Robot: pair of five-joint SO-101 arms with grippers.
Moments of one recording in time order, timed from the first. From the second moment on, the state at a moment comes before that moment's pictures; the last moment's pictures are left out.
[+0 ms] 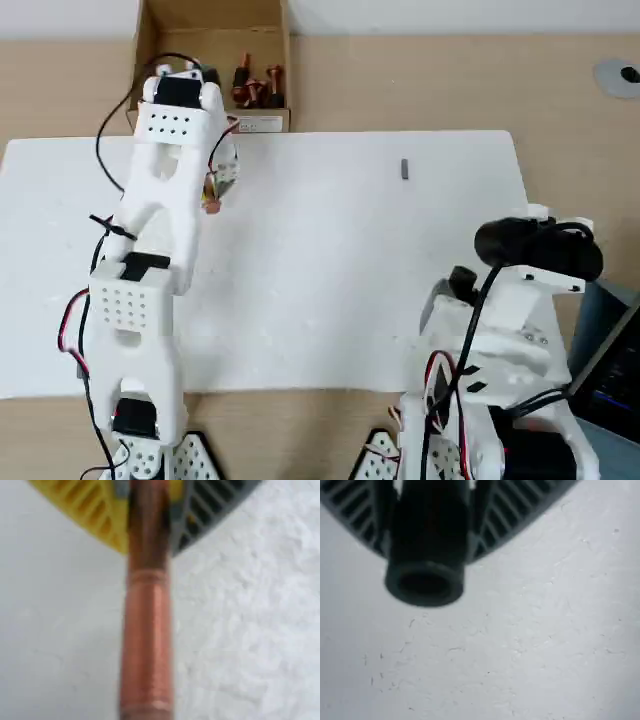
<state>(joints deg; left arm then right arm) 4.1 37.9 -44.6 99.8 13.8 1.1 -80.1 33.9 98.3 -23.3</state>
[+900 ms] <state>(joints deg) -16.2 37.1 -36.1 99.8 82.0 1.1 -80.1 33.9 98.3 -23.3</state>
